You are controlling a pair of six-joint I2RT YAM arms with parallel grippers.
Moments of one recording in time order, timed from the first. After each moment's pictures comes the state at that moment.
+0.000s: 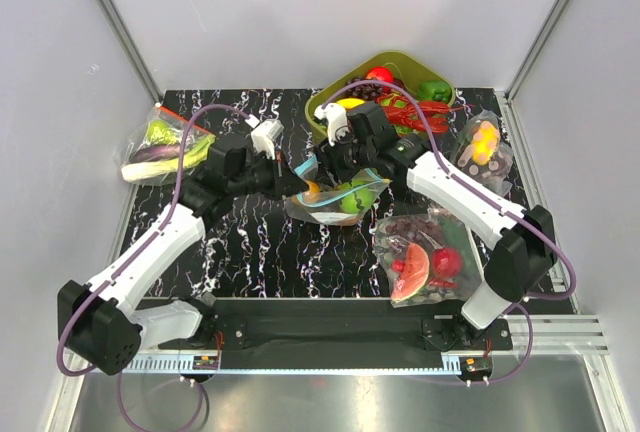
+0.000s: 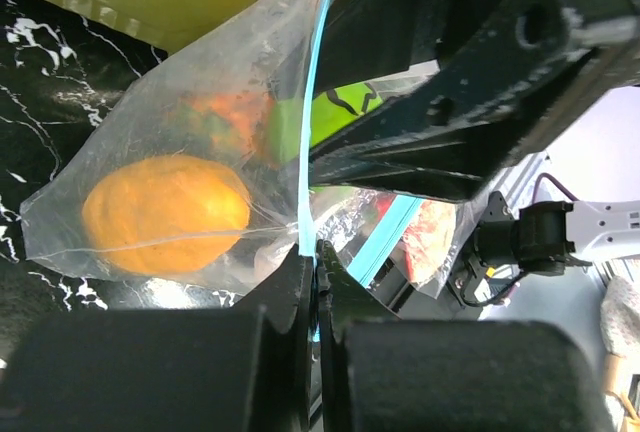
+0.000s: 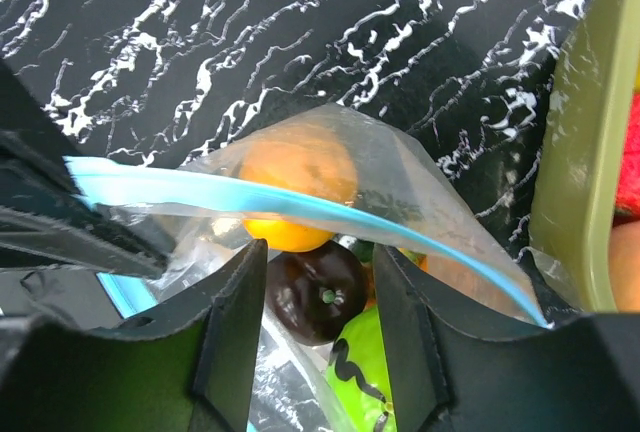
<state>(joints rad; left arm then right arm) -0.48 1.16 0.99 -0.29 0.51 -0.45 0.69 1.63 1.49 -0.52 -0.31 0.01</state>
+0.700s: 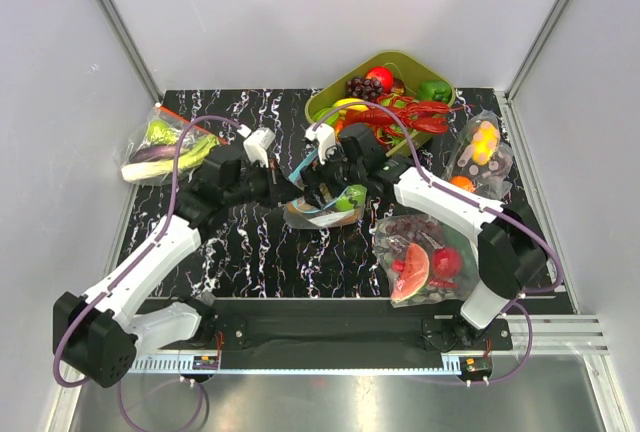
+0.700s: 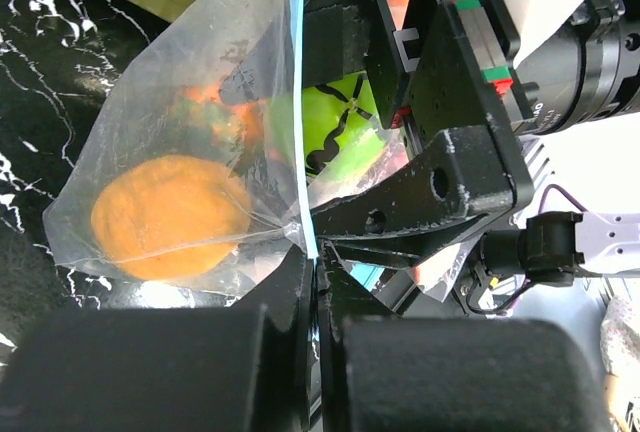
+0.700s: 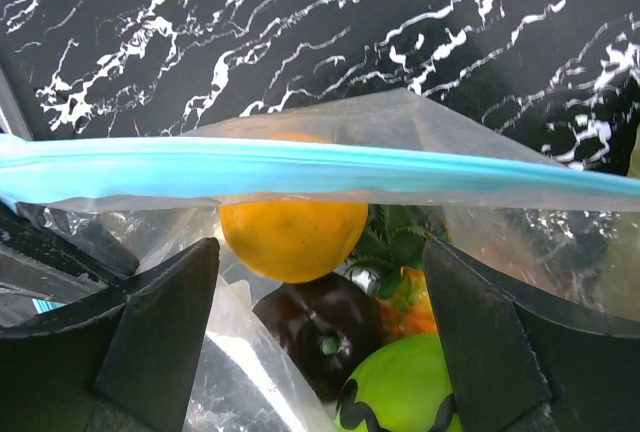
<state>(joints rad) -0.47 1.09 0.87 -0.23 0.47 -0.50 0.73 1.67 1.29 -0.25 -0.37 0.01</state>
